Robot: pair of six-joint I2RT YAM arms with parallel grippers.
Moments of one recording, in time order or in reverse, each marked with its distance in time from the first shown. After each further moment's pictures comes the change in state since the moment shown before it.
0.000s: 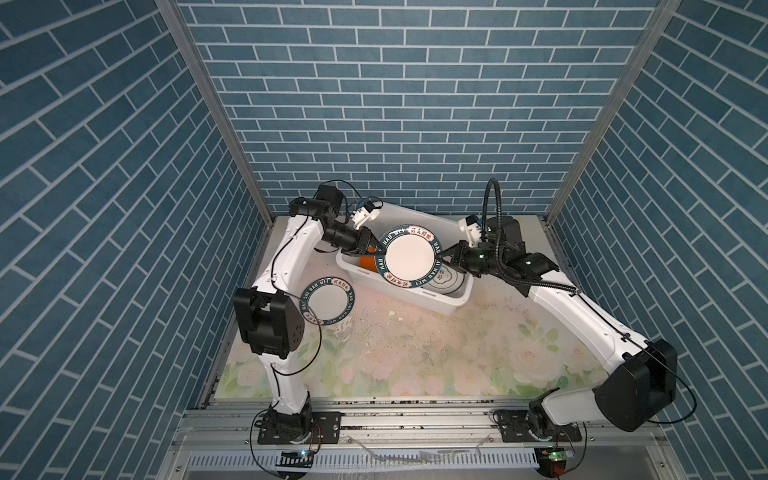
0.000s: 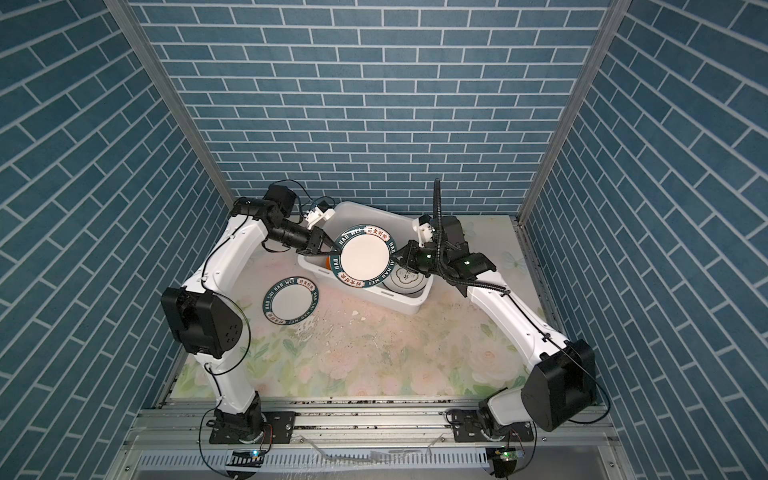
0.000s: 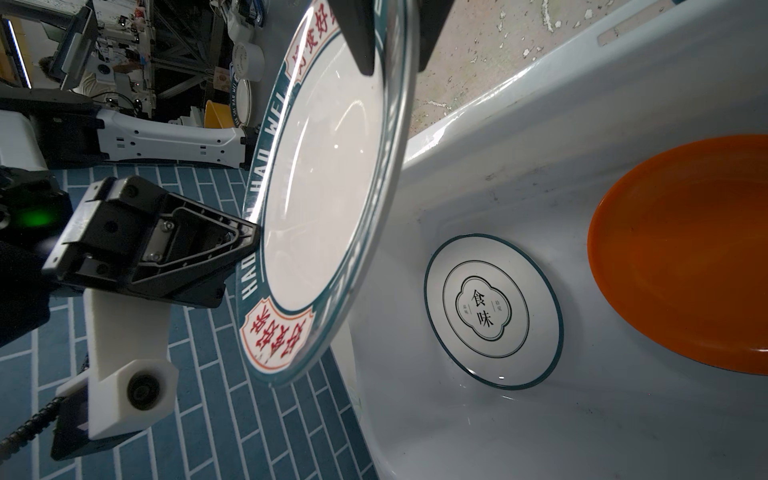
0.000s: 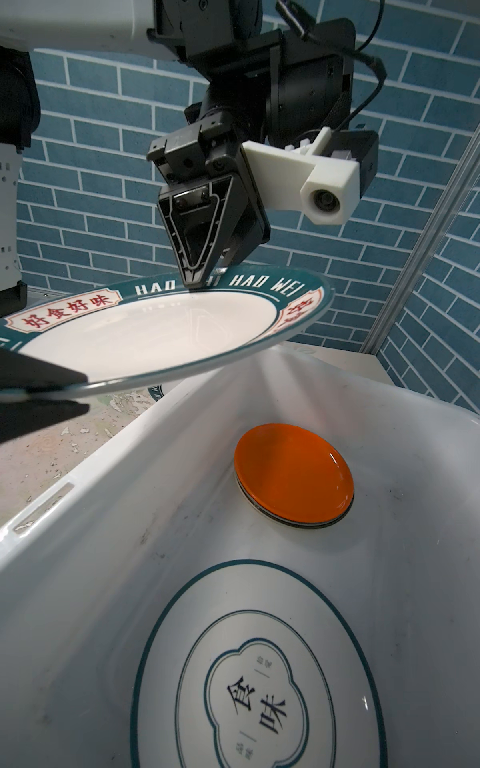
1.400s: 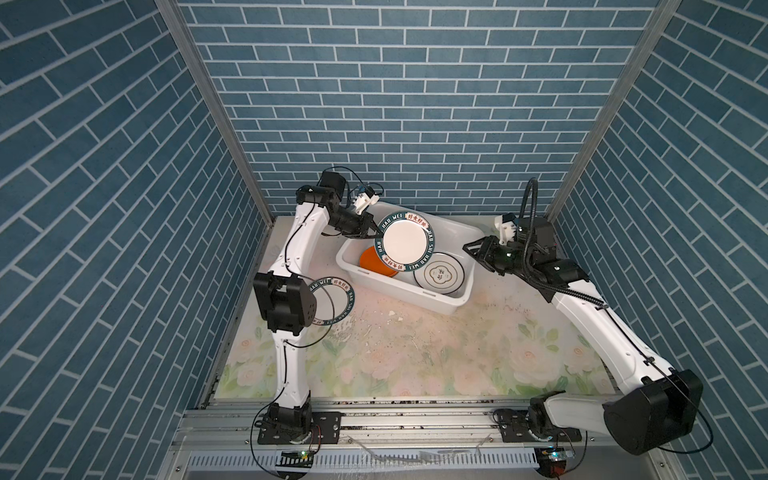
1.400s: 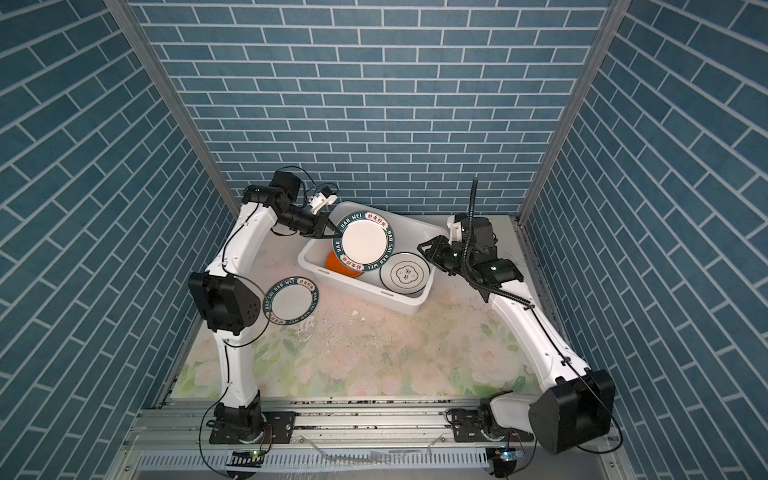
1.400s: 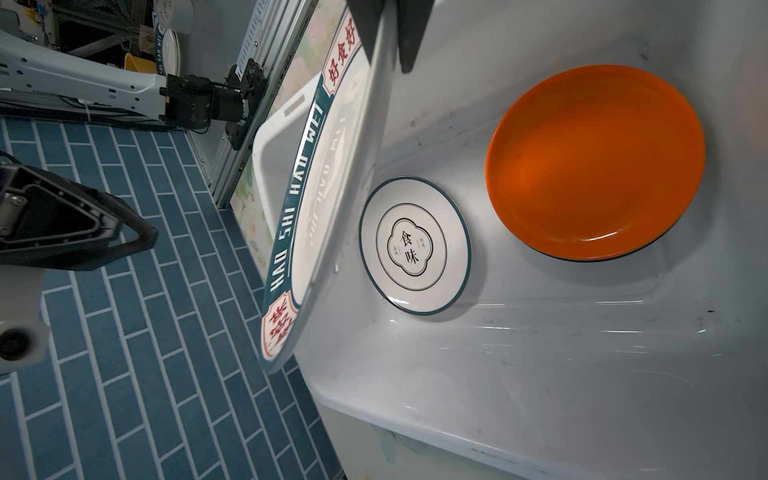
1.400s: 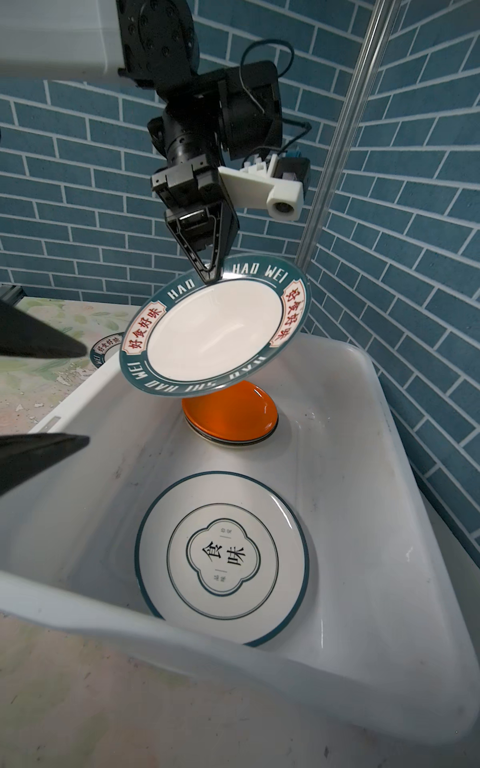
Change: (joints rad) left arm 0.022 0.278 0.357 0.001 -0.114 0.012; right arm -0.159 -0.142 -0.059 -0.066 0.103 0.029
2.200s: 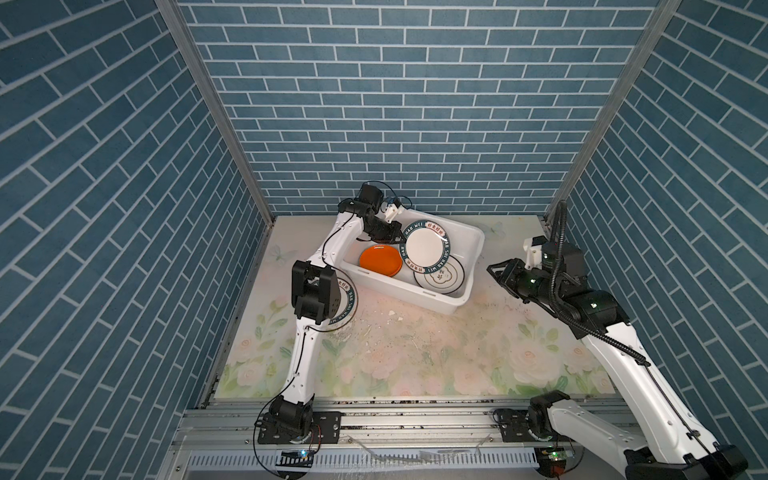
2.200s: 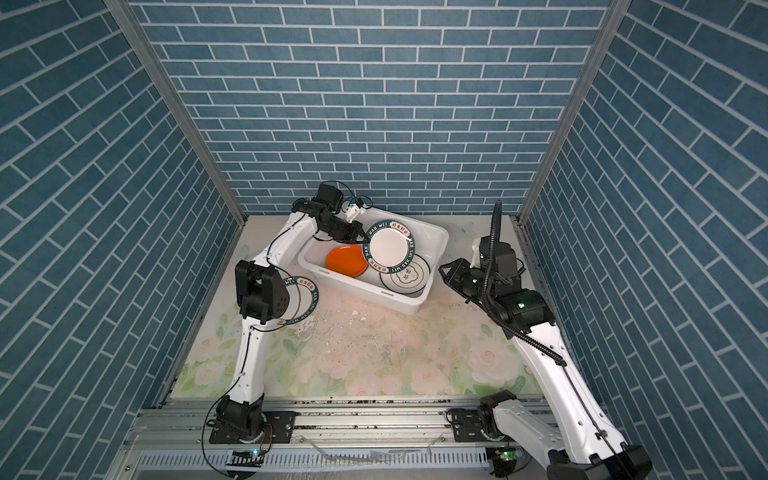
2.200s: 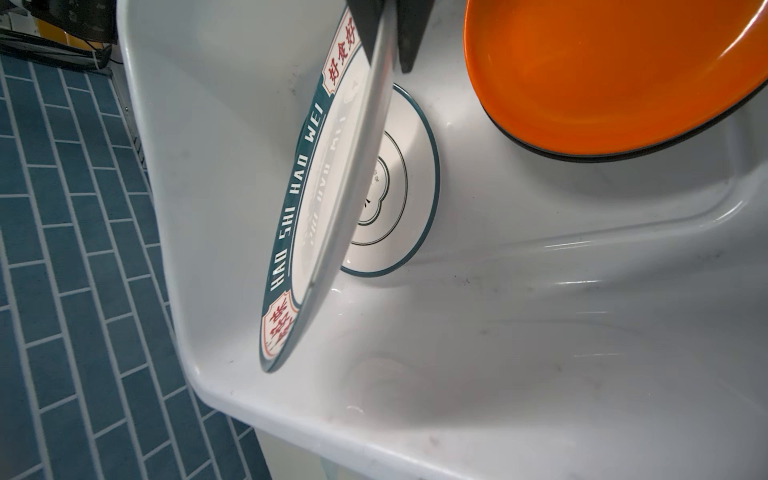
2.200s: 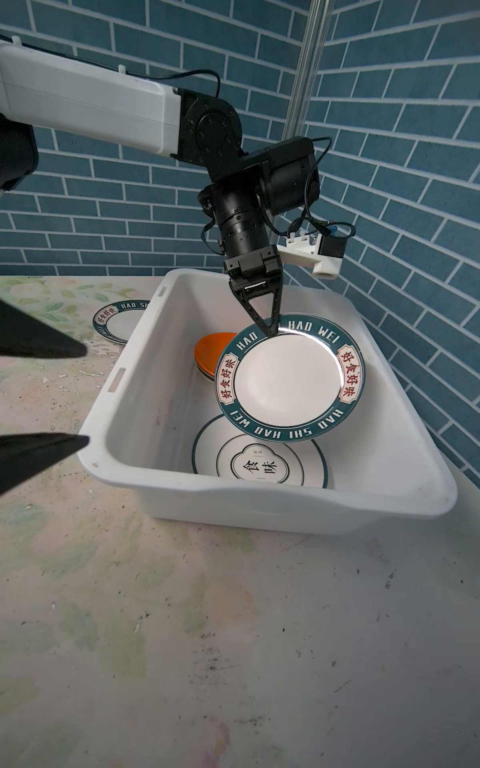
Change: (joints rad) left arm -0.150 0.238 0.065 0.277 -0.151 -0.164; right arm -0.006 -0.286 -0.107 -0.221 0.179 0.063
